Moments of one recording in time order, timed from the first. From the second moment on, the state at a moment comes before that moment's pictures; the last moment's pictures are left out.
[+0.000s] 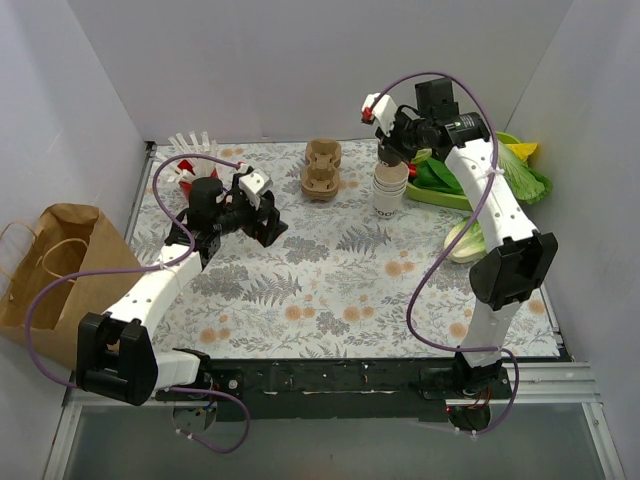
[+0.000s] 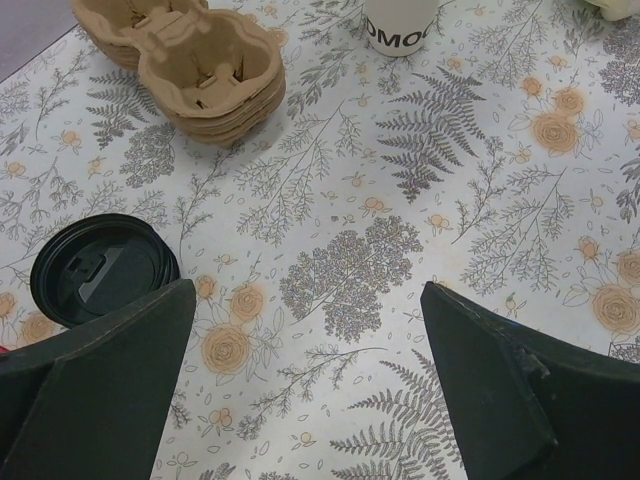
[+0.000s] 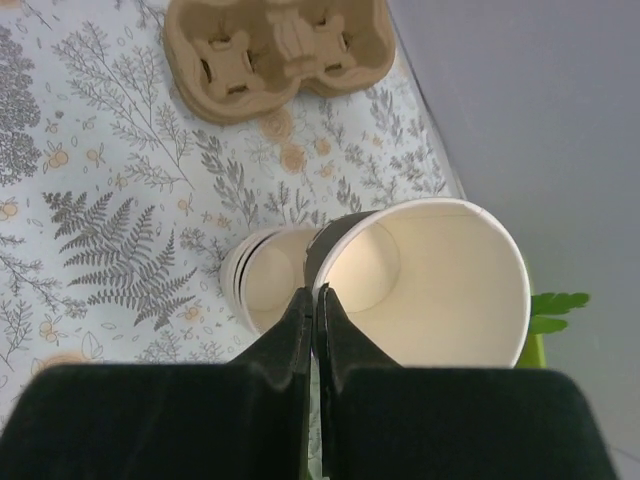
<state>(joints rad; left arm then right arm) -0.26 1.26 0.89 -0.05 0.56 0.26 0.32 1.86 2.03 -0.90 -0.38 -0.81</state>
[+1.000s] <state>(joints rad) -0.48 1.41 1.24 -0.30 0.06 0.05 0.68 1.47 1.29 -0.96 -0.70 -1.40</state>
